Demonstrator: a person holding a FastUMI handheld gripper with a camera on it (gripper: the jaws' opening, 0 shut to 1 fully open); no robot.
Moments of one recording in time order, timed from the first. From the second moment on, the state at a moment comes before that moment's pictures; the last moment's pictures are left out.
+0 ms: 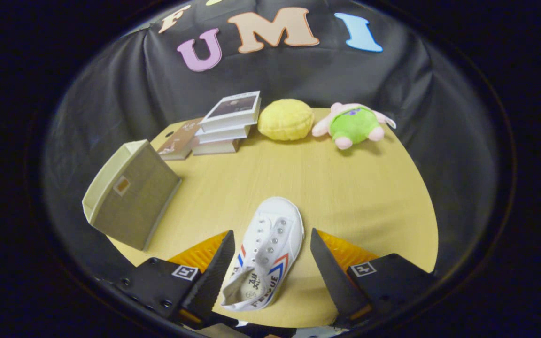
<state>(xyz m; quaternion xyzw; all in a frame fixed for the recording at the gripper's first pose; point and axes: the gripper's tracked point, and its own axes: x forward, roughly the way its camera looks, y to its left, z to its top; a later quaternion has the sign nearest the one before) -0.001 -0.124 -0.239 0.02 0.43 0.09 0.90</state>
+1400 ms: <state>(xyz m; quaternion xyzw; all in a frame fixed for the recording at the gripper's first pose) -0.029 -0.143 -0.280 0.05 0.55 0.02 0.83</state>
